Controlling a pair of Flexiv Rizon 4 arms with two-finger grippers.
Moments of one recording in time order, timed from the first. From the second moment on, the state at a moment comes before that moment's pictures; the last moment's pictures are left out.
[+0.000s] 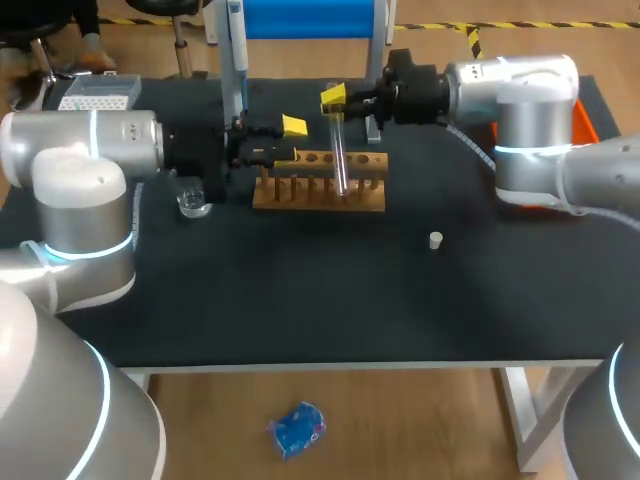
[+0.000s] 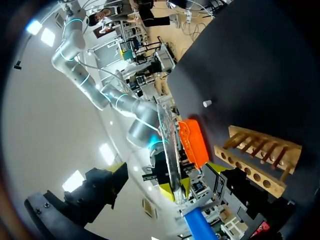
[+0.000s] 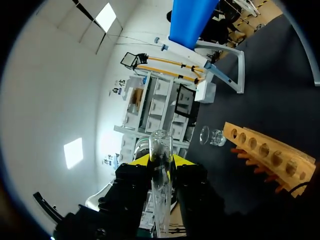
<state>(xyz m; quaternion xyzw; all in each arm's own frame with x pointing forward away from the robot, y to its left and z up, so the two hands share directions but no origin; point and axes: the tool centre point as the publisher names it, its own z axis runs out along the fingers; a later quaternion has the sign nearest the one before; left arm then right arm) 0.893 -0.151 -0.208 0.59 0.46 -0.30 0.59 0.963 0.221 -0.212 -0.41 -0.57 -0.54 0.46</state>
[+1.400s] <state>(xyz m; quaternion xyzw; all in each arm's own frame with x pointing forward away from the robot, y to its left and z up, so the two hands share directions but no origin) 0.902 -0.198 -0.233 0.55 0.52 -0.36 0.54 0.967 0.249 -0.220 -0.41 -0.57 -0.53 0.48</state>
